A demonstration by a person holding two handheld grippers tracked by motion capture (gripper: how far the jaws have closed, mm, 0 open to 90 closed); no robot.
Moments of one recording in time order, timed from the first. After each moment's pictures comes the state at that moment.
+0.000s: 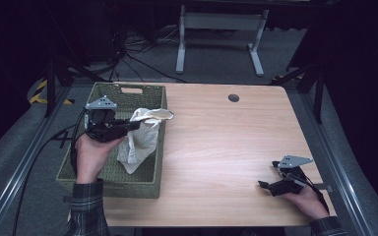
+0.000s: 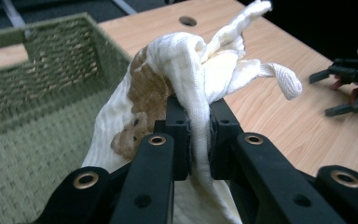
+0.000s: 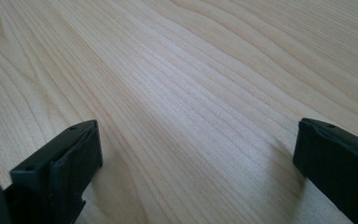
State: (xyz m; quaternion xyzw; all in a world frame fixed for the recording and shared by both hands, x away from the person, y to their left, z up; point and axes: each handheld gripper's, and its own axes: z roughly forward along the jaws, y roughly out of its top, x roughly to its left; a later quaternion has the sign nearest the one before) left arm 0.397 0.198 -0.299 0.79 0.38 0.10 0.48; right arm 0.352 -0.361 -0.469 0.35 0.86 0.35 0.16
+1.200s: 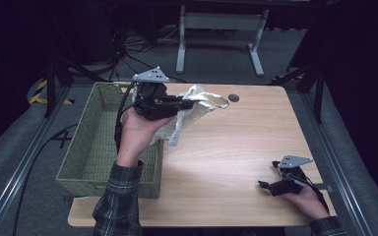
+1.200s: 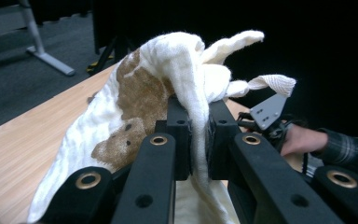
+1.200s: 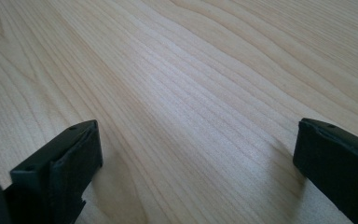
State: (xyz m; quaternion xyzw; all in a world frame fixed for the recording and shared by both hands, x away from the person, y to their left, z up) left arm 0.407 0.079 -0.223 0.80 0.24 0.06 0.55; right arm 0.352 -0.361 -0.469 0.35 0.86 0.35 0.16
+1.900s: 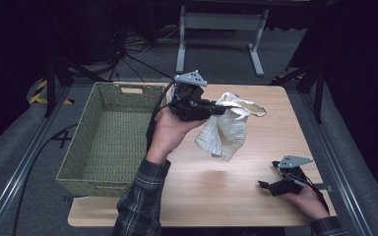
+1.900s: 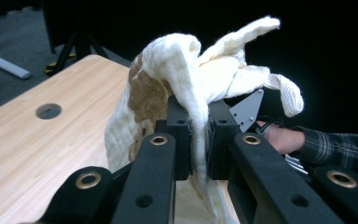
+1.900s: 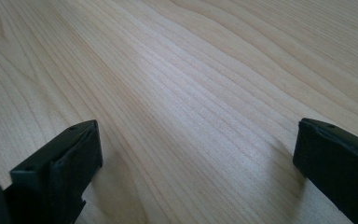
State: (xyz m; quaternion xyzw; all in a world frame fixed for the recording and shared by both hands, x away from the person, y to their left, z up) left arm 0.416 0.012 -0.237 0.81 0.20 0.01 0.55; right arm 0.352 -0.361 -0.469 0.35 0.86 0.35 0.16
